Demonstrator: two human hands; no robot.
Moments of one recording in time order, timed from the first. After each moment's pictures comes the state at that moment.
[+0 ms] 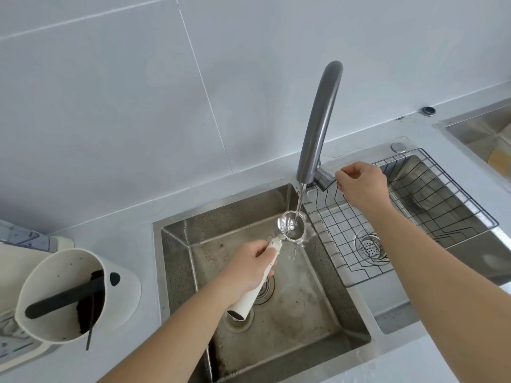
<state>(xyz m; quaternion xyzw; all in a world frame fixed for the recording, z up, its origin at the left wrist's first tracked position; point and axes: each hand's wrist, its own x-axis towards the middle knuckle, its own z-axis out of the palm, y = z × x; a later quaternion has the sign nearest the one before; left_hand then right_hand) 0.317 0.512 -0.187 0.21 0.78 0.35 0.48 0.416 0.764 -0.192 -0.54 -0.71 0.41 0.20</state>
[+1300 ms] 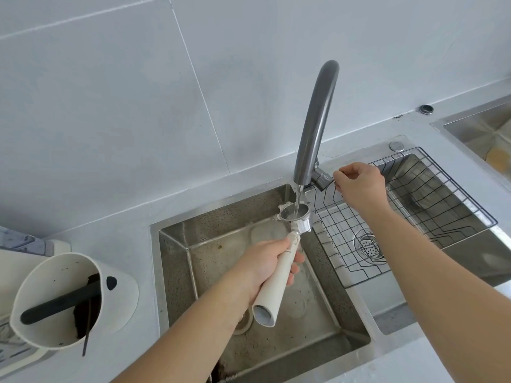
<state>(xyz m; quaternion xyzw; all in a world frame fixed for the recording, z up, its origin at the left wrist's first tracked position) 0.337 0.537 -0.152 -0.04 0.60 0.51 0.62 0.416 0.765 -0.193 -0.55 -0.70 0.42 0.20</state>
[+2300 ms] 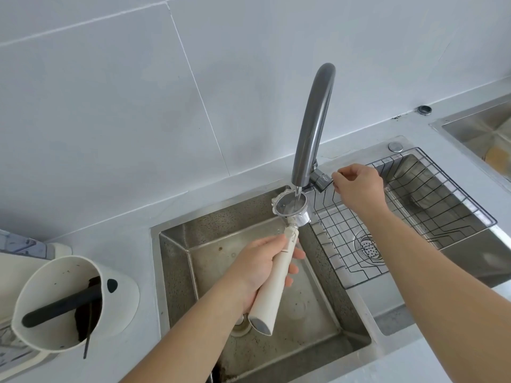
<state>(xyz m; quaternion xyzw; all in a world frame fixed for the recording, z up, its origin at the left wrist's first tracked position) 0.338 0.525 -0.137 0.03 0.61 0.53 0.59 0.416 0.763 -0.195 -0.55 -0.69 0.43 0.21</state>
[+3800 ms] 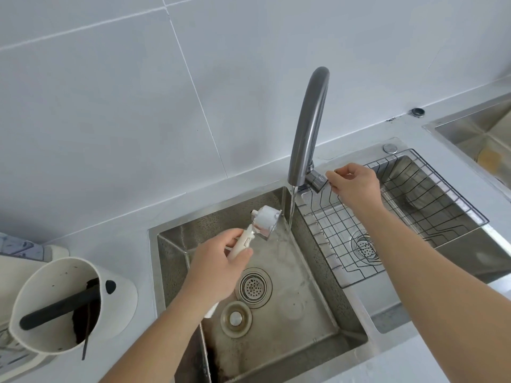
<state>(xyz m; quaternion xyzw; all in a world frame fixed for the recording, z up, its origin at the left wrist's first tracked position) 0.300 0.483 -0.146 0.32 0.86 0.31 0.25 0.417 0.763 -0.189 -0.54 -0.64 0.50 0.23</state>
